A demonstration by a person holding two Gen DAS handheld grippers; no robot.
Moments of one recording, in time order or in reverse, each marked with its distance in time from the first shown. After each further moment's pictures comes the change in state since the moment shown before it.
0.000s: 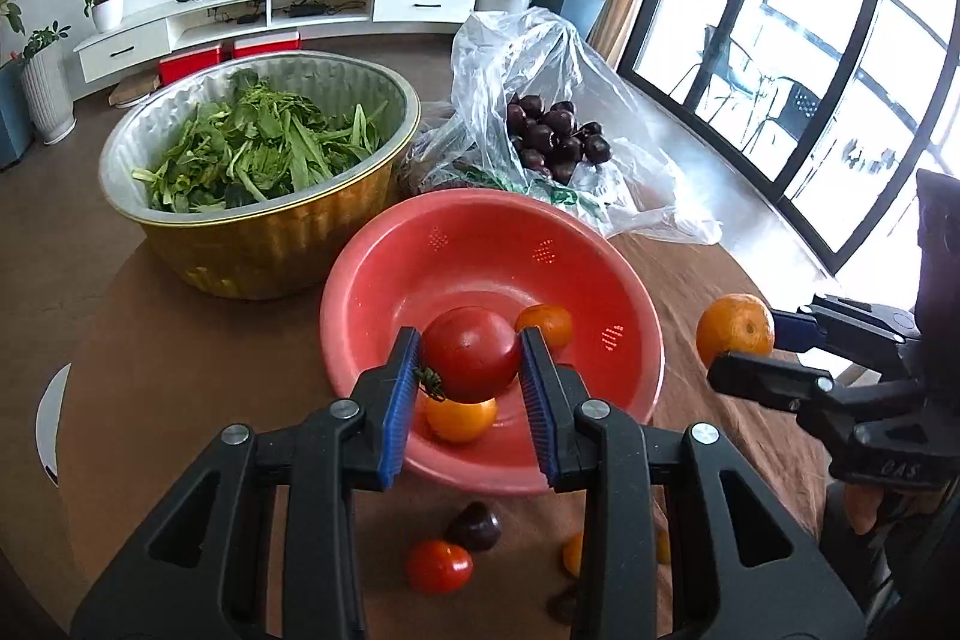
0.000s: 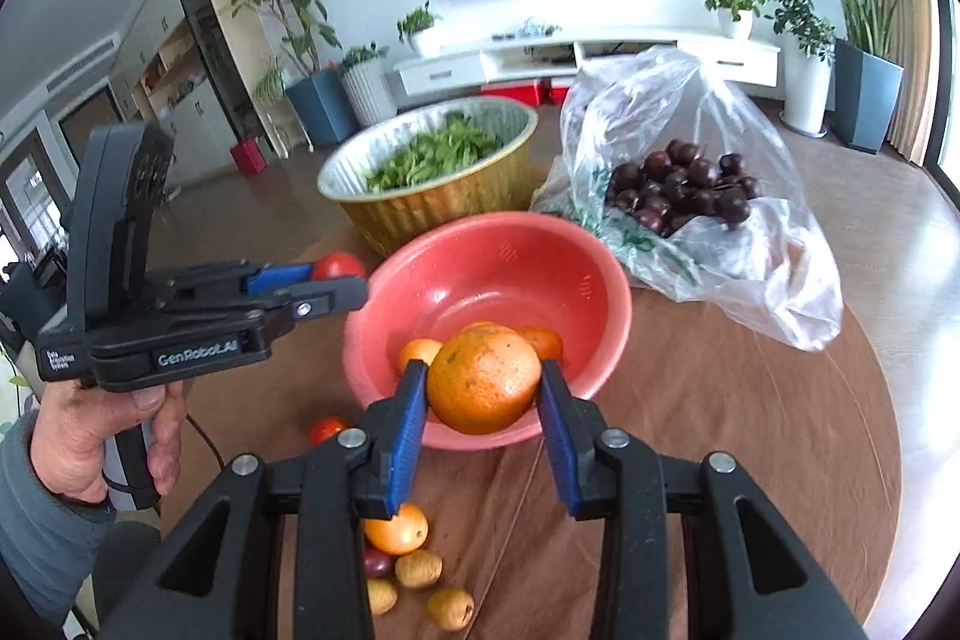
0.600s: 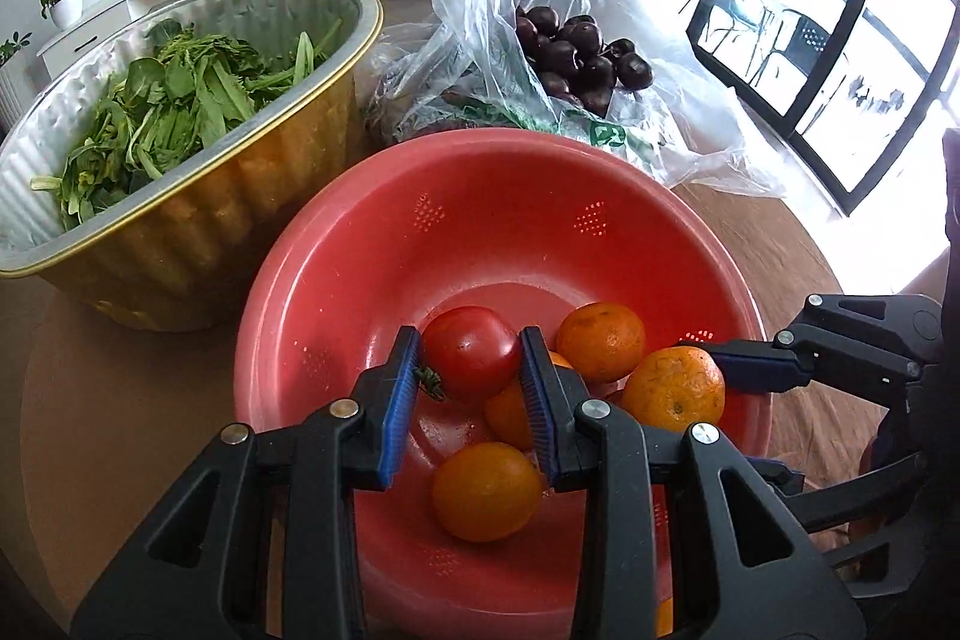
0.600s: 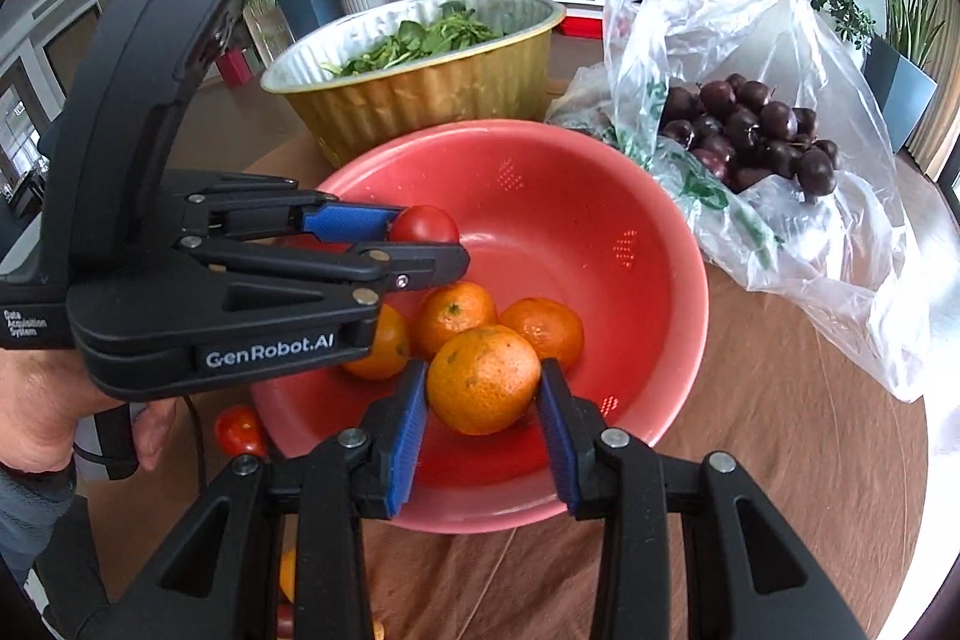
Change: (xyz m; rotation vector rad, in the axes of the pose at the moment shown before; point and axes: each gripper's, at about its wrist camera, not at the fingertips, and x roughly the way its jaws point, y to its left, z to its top) left arm 0.103 0.001 0.013 0.092 0.141 0.018; right arm 0.088 0.000 0.001 -0.087 0.180 -0.047
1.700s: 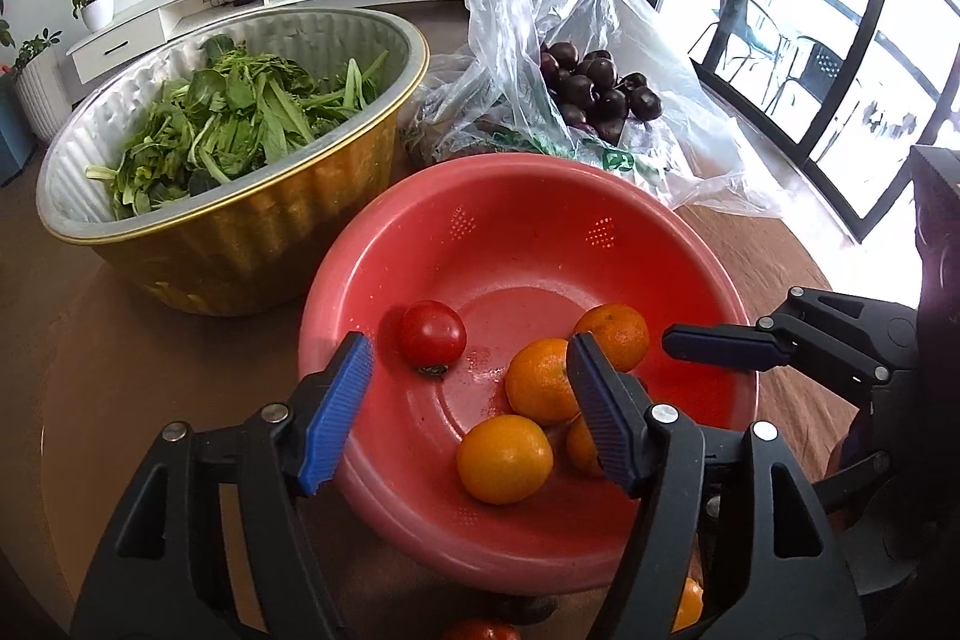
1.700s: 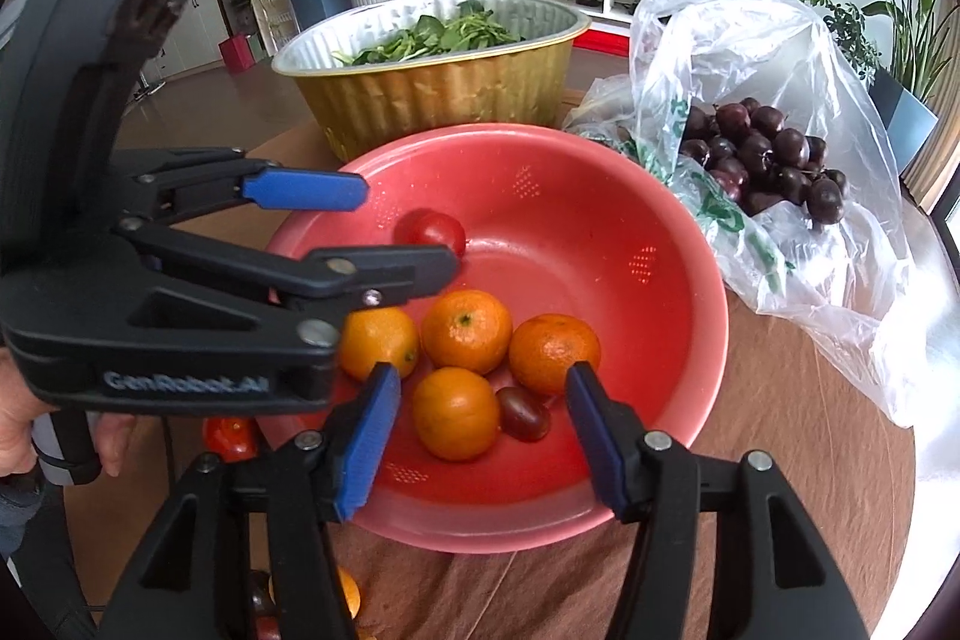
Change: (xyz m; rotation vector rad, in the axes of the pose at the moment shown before) left arm -0.042 0.007 -0.015 -0.053 -0.070 0.038; right arm 0.005 0.011 0.000 -0.064 -0.014 -0.038
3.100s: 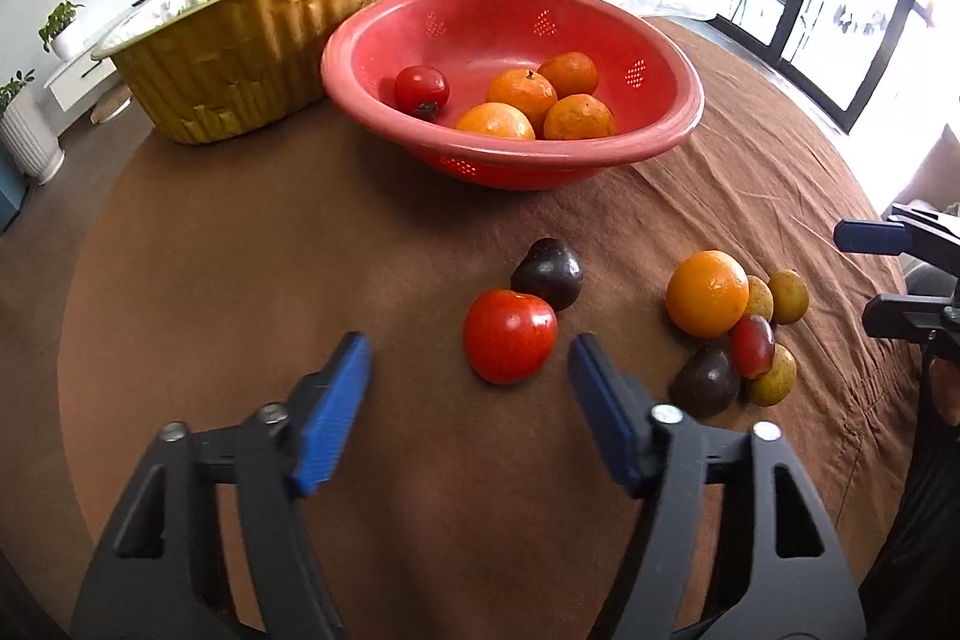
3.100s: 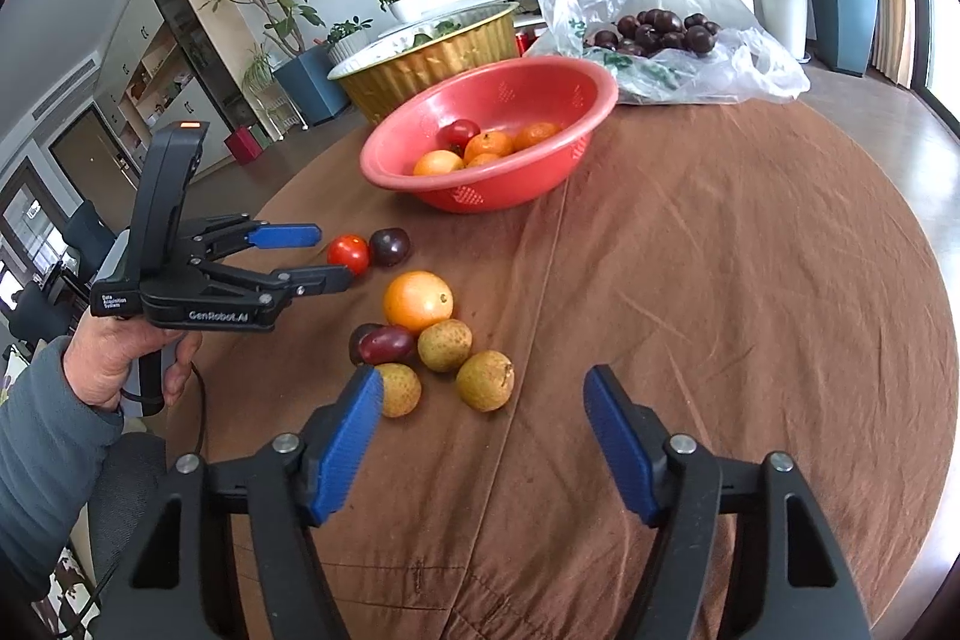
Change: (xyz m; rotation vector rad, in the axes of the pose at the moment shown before) left arm -0.047 0.003 -0.129 0.169 0.115 -0.002; right arm -0.096 0.010 -0.146 0.264 -0.109 0.120
